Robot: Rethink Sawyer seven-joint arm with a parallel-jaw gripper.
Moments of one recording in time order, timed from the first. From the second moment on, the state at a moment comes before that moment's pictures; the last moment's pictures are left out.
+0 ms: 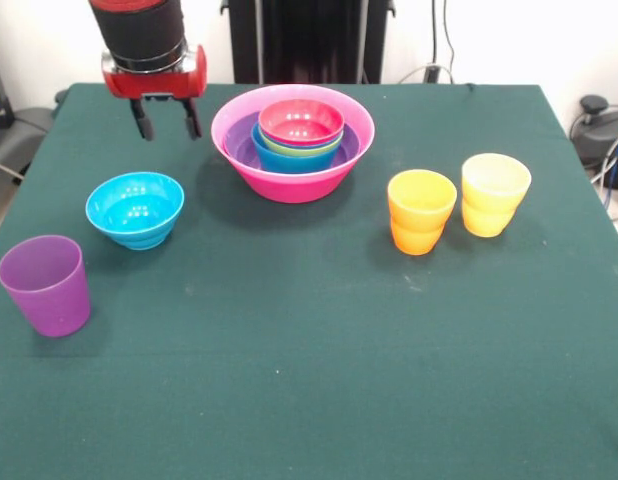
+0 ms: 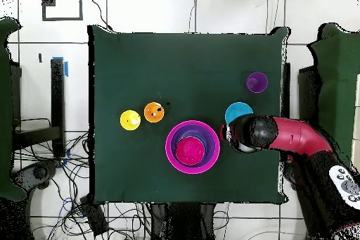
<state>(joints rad) -0.82 -0.60 0.38 1.68 -0.51 0.76 1.63</state>
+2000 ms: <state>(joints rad) -0.75 -0.47 0.38 1.51 -0.51 0.76 1.63</state>
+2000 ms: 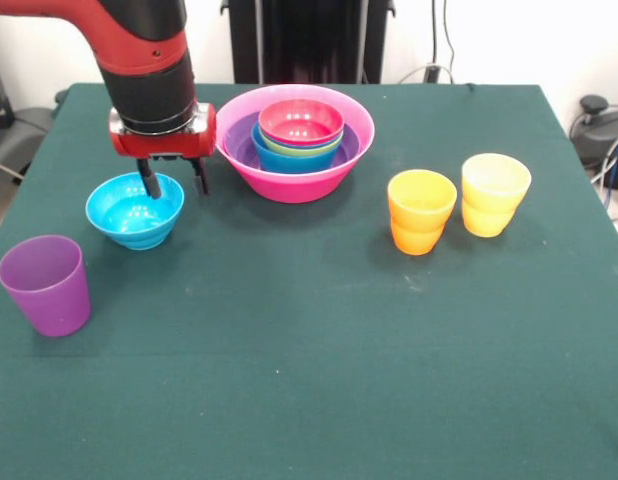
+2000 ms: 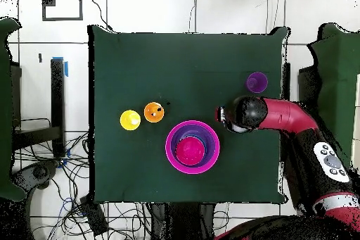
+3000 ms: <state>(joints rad) -0.77 -0.40 0.35 1.51 -0.52 0.72 1.63</state>
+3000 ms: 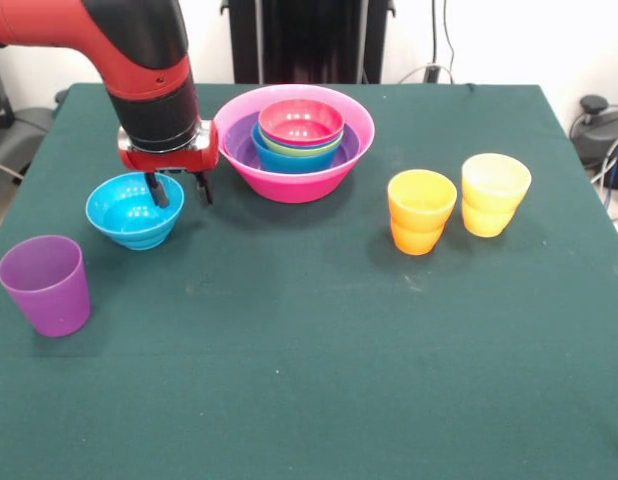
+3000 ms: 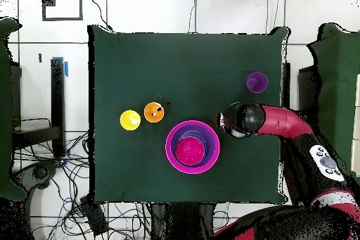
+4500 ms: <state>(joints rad) -0.81 -0.41 0.34 1.48 -0.52 0.63 1.63</state>
